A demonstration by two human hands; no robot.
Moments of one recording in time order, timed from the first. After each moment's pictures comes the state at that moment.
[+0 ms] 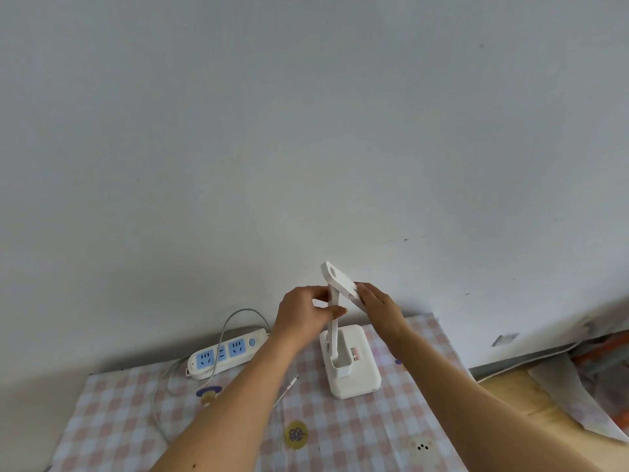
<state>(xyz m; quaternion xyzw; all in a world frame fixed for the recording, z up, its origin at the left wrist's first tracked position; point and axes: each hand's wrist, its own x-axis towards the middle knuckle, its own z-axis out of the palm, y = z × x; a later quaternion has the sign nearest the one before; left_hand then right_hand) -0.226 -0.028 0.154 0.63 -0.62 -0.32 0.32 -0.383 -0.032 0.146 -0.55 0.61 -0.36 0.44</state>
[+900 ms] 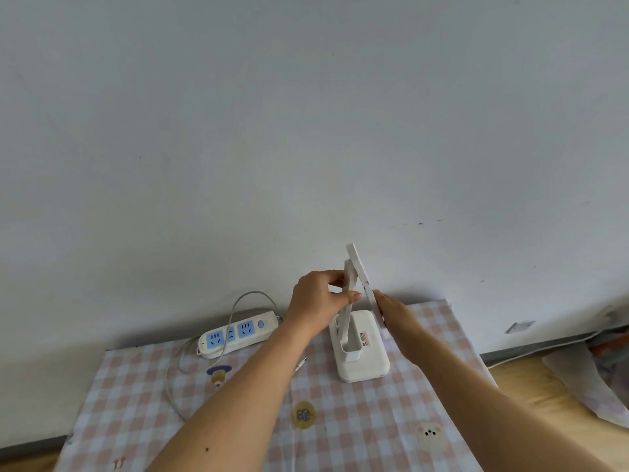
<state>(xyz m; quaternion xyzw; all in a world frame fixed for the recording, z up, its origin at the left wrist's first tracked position) -0.234 -0.027 0.155 0.62 -0.64 -0.33 0.31 -0.397 -0.041 0.096 -0.43 0.64 -0.30 0.56</state>
